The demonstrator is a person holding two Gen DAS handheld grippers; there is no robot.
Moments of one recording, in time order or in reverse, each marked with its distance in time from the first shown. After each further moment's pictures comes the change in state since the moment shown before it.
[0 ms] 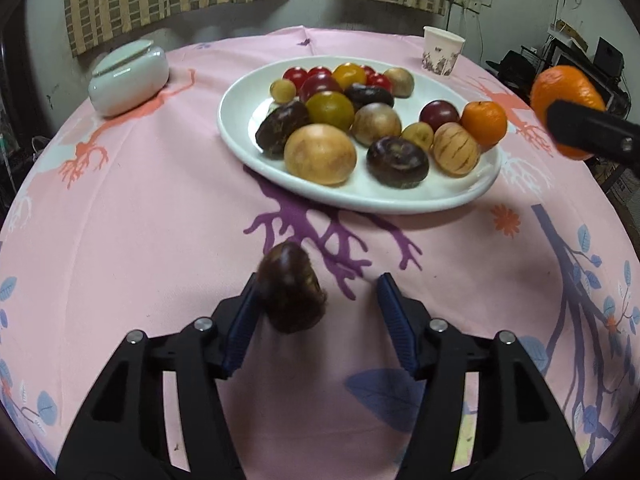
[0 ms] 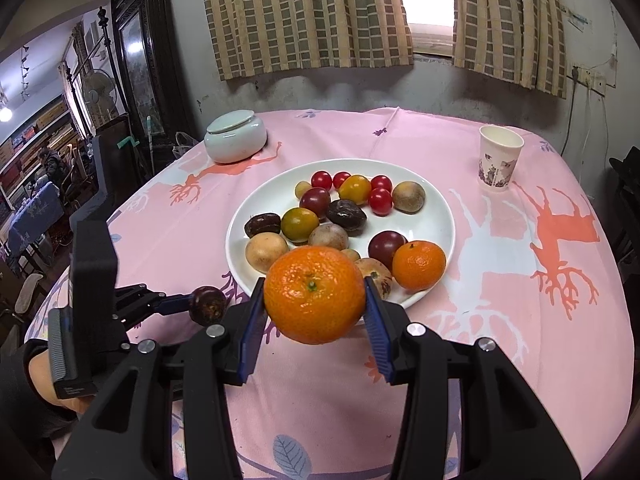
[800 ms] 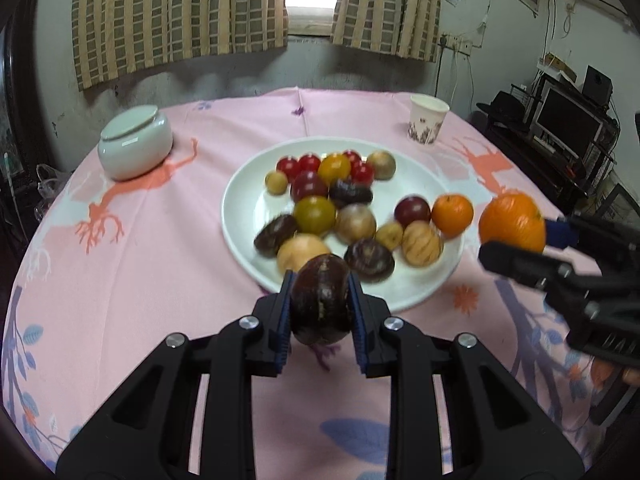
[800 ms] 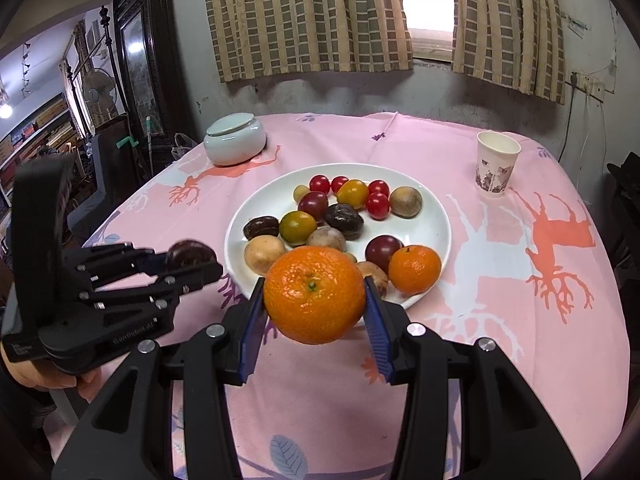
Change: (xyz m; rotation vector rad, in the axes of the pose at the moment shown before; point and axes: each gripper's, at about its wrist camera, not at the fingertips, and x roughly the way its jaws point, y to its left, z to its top) left arm -0.050 -0.014 0.053 0.002 -0.162 -0.012; right arm 0.001 -0.002 0.005 -0.021 -0.018 -0.032
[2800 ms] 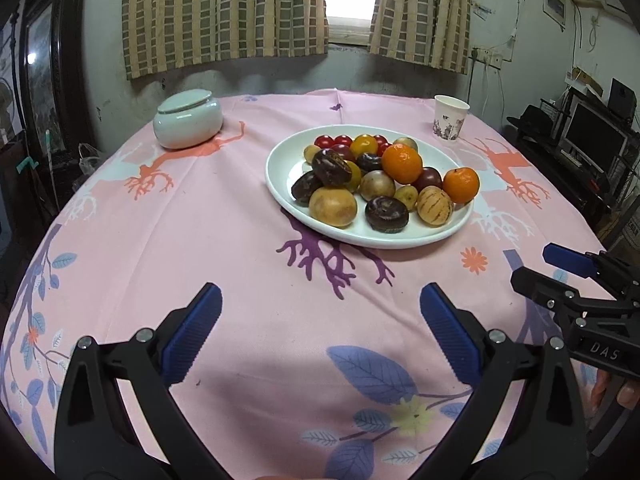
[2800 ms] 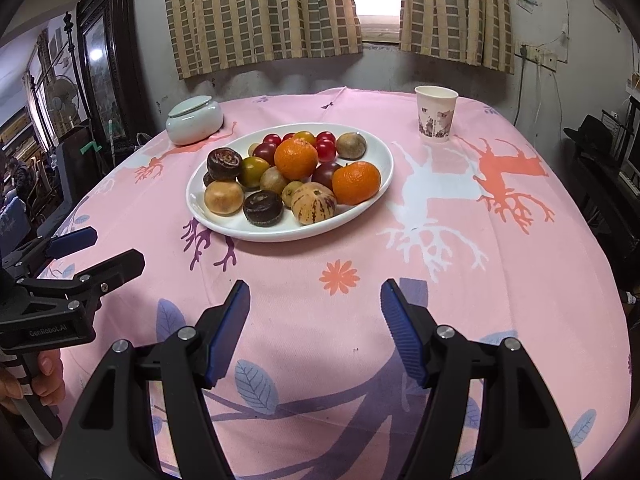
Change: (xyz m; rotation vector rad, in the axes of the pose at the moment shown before) left arm -0.040 -0.009 -0.066 -0.068 -0.048 0.142; right arm -0.022 -0.009 -0.075 0.093 0.030 -0.117
